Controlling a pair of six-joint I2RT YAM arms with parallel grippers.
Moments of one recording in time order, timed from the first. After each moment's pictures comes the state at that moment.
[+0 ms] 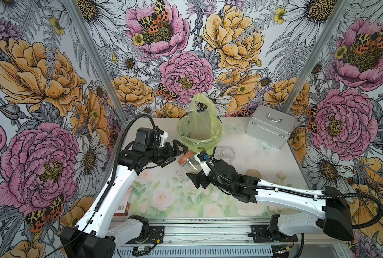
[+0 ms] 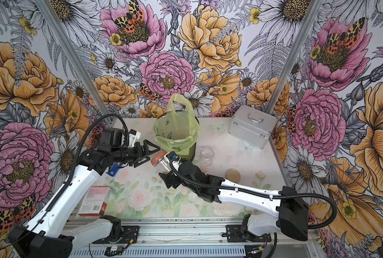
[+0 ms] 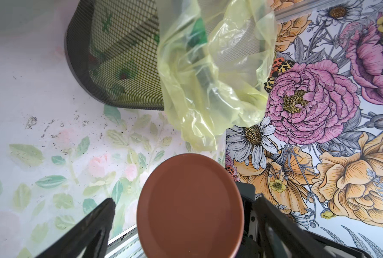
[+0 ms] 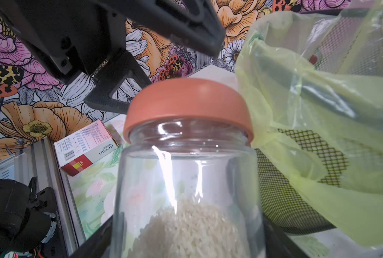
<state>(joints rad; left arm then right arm) -0.29 1.10 1.16 -0.81 0.59 -0.77 1.10 1.30 0.91 0.01 0.18 0.18</state>
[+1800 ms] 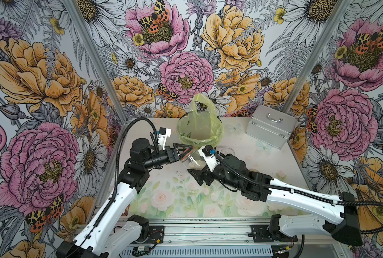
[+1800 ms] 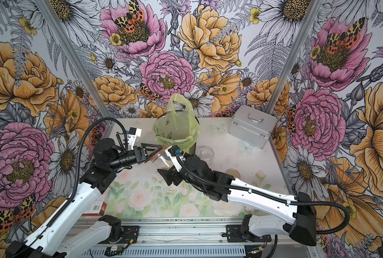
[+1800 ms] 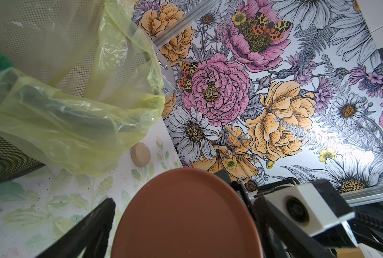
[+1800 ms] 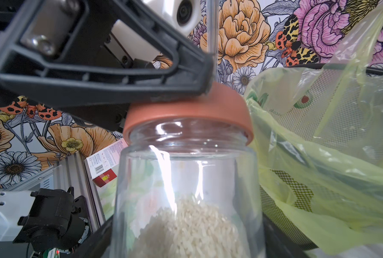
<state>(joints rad) -0.33 0.94 0.84 -0.09 0.80 -0.92 1.09 1.21 1.01 -0.12 0.13 0.17</state>
